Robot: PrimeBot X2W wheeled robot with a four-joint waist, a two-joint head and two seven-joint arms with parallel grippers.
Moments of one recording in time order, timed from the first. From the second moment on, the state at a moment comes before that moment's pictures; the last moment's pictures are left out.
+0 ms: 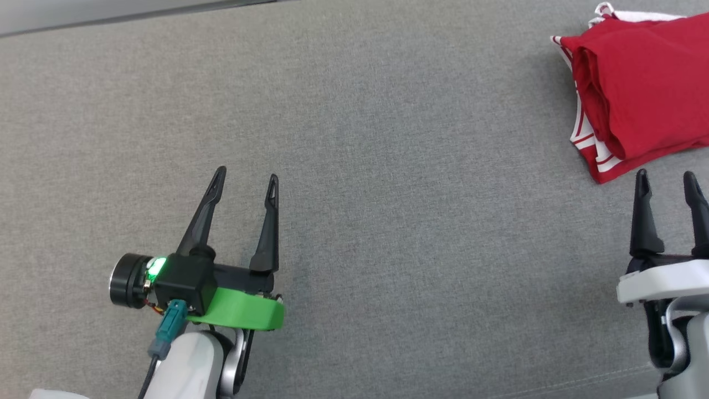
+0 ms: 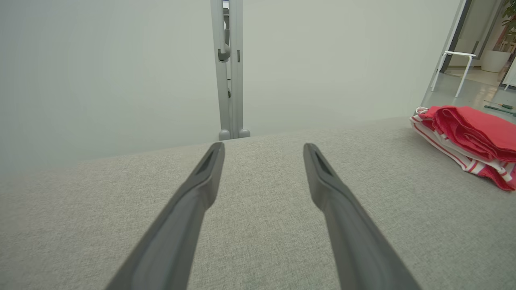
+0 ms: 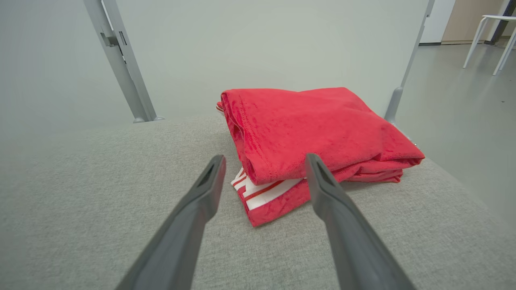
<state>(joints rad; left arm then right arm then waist) -0.23 0.11 -0.32 0.05 -0.18 0.05 -0.26 -0.18 -0.20 -0.18 0.20 0.26 0.13 -0.26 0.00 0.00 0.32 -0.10</state>
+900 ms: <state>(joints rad) 0.04 0.16 -0.22 0.15 -0.27 0.08 -0.26 0.18 -0.07 -0.03 -0.08 0.16 0.13 -0.14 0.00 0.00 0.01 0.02</state>
